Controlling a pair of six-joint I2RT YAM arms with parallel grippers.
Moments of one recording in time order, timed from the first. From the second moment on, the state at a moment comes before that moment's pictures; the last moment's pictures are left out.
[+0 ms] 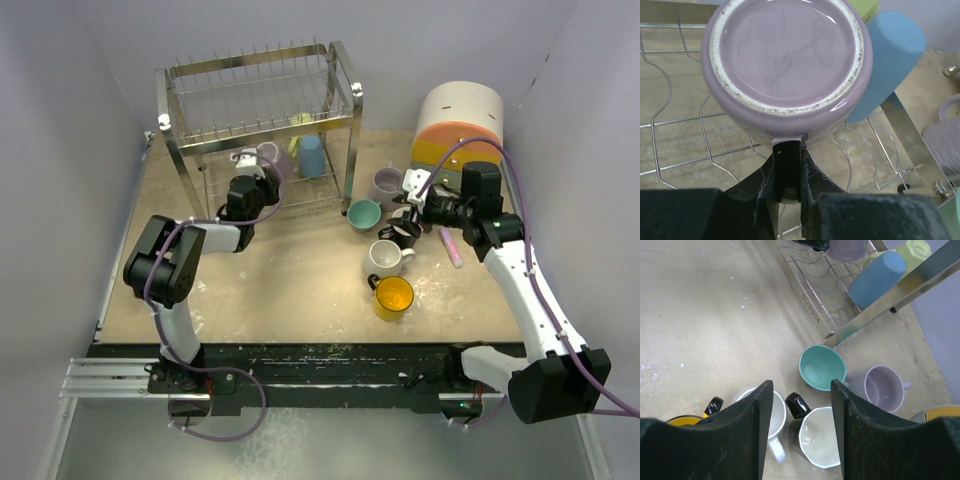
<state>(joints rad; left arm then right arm) -0.33 1.85 0.89 0.77 -0.11 -0.36 0.15 1.14 1.08 -0.51 -0.85 -0.80</state>
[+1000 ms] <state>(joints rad) -0.27 2.08 1.22 0.59 -0.18 -0.22 0.15 1.14 1.07 -0.51 -0.85 -0.80</state>
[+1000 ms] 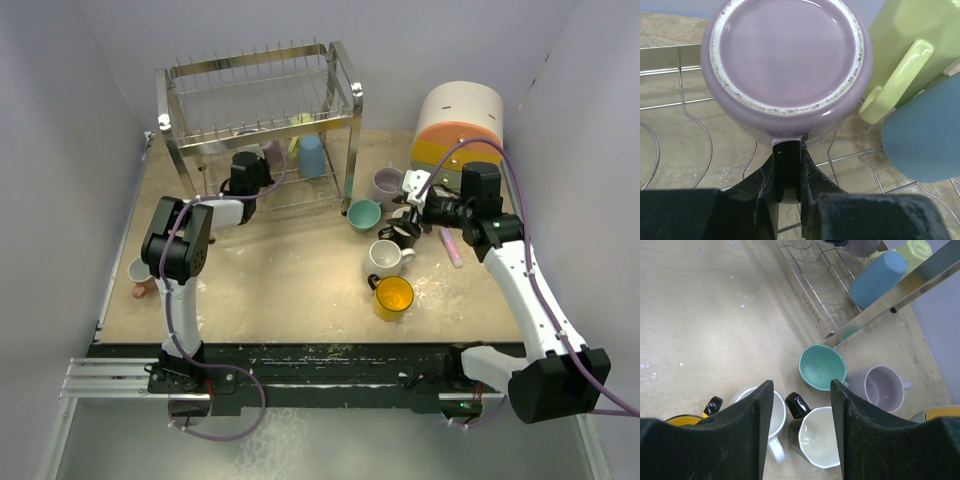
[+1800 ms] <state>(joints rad) -0.26 2.18 1.42 0.45 -0.13 -0.14 0.15 1.14 1.07 -0.51 -0.85 -0.82</state>
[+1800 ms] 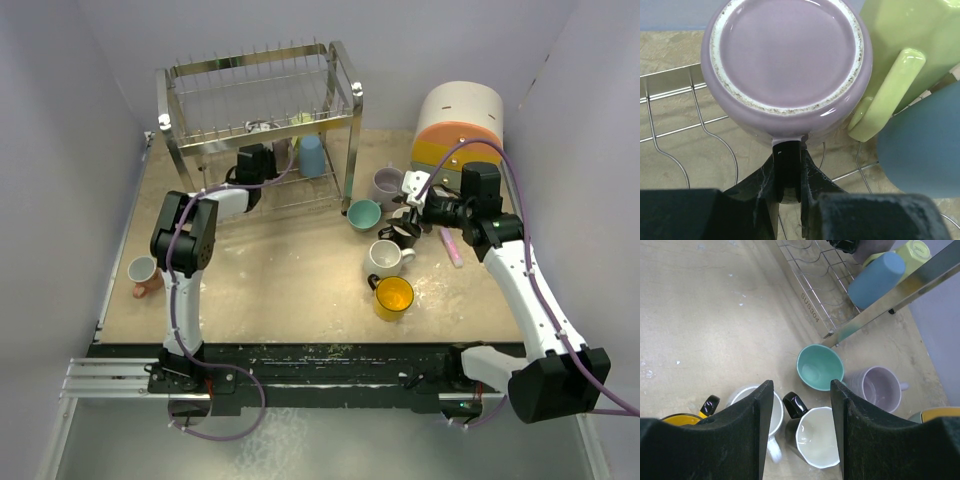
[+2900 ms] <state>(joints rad) -0.27 1.99 1.21 0.52 -0.05 -0.19 0.15 1.14 1.07 -0.51 -0.85 -0.84</state>
